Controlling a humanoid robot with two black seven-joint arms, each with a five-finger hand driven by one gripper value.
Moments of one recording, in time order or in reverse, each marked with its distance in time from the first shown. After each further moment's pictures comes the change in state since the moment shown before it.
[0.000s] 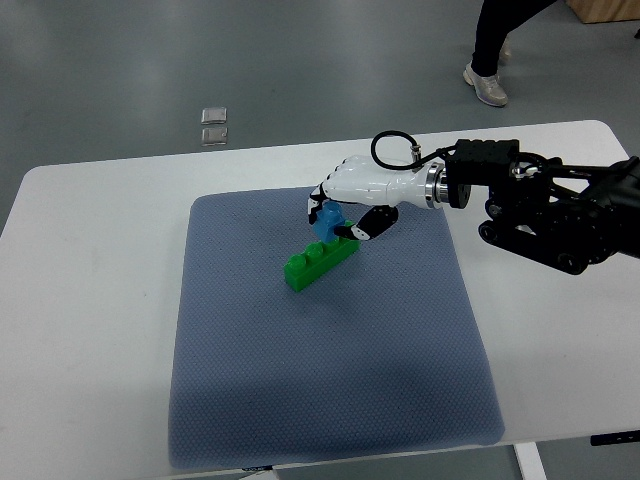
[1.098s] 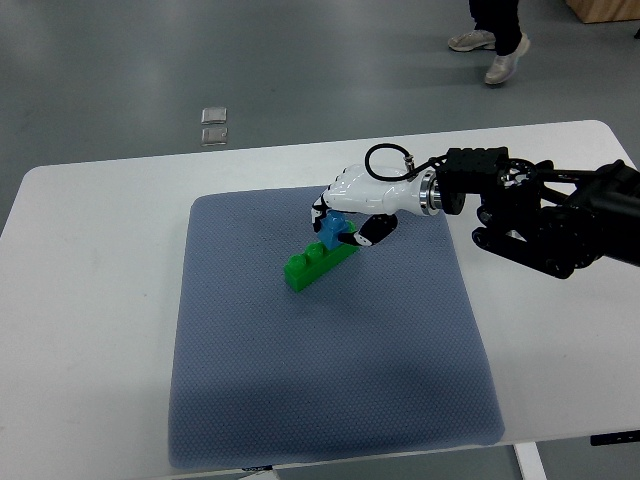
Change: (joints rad) left arm 0.000 0.000 0.000 0.000 0.000 0.000 0.000; right arm -0.004 0.053 -0.032 -0.079 -0.040 0.000 -0.004
